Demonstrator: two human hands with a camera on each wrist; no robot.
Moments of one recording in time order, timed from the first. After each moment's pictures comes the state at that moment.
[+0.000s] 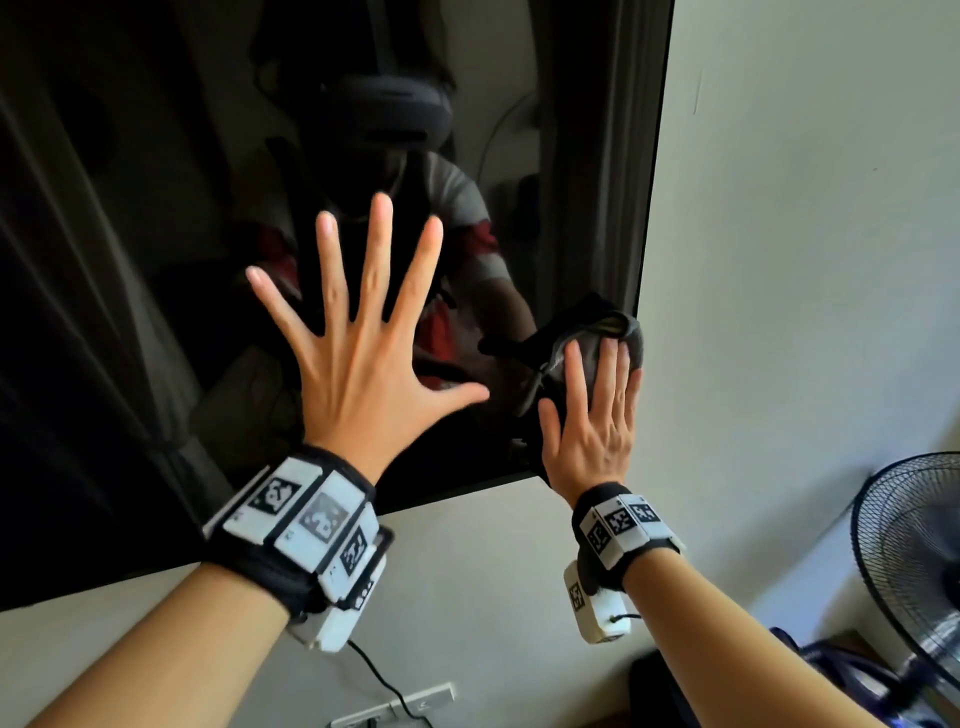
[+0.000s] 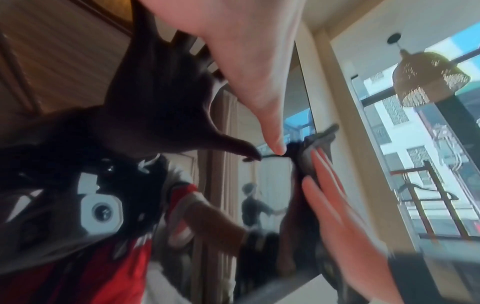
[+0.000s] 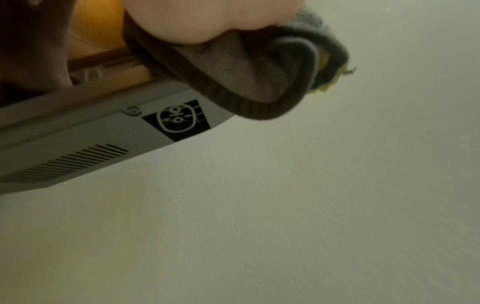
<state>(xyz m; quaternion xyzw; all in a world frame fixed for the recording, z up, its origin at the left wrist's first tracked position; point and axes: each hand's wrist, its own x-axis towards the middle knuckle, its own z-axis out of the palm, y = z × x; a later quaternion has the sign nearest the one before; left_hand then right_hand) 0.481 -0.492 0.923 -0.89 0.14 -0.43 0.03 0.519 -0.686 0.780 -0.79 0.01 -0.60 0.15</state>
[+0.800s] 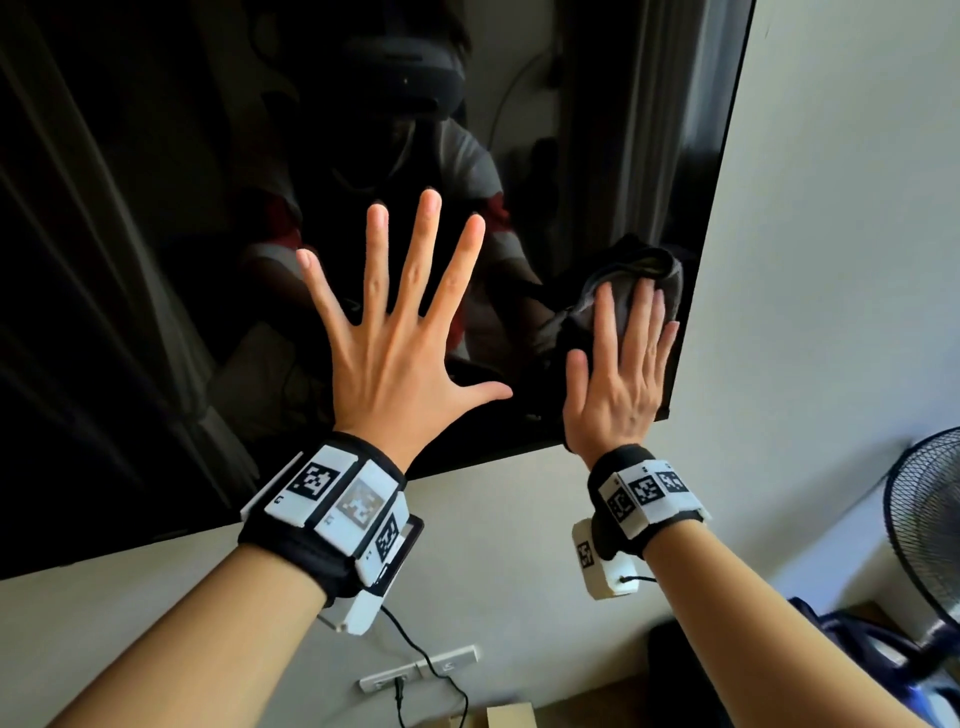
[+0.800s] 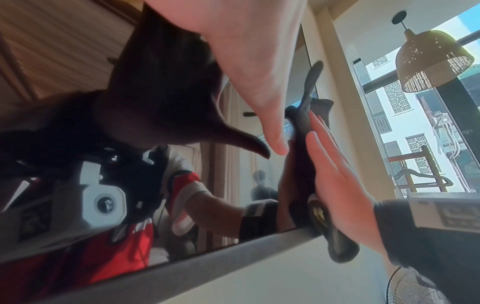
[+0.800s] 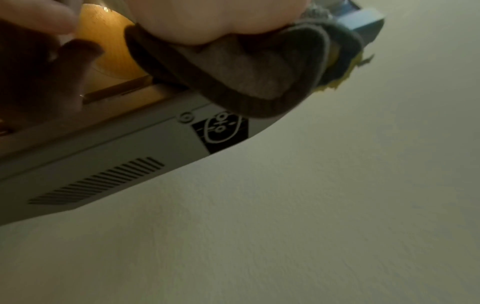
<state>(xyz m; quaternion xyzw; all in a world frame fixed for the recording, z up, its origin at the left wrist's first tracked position) 0.485 -0.468 0.891 -0.89 0.17 -0.42 0.07 0.521 -0.653 0.788 -0.77 0.02 -0.61 0.20</state>
